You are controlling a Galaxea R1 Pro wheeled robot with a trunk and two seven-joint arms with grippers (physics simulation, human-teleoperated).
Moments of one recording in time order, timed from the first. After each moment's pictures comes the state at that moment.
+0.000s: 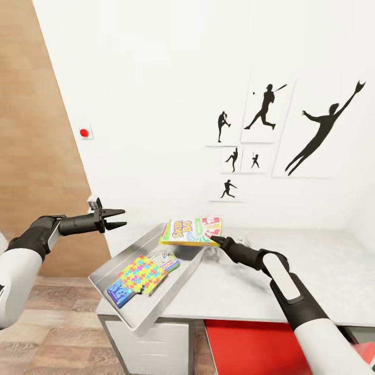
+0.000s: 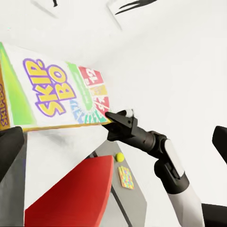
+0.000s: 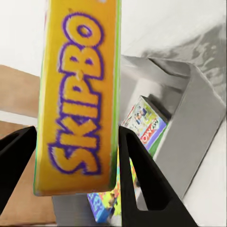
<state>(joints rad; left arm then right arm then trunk) -1.12 0.34 0.14 -0.42 -0.01 0.92 -1.57 -0.63 -0.09 0.15 -1.10 -1.15 0.69 -0.04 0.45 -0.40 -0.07</state>
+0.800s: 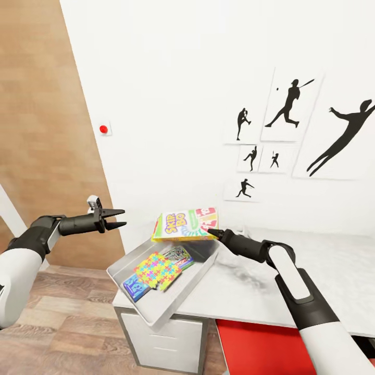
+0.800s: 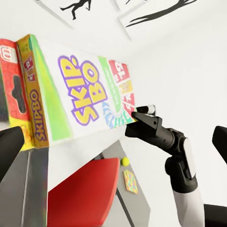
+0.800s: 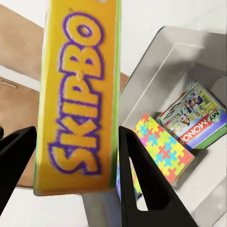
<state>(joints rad) -1.12 0.34 0.14 -0.42 -0.01 0.92 -1.57 -0.62 -0.10 0.14 -1.31 -1.16 0.82 -0.08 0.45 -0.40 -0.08</state>
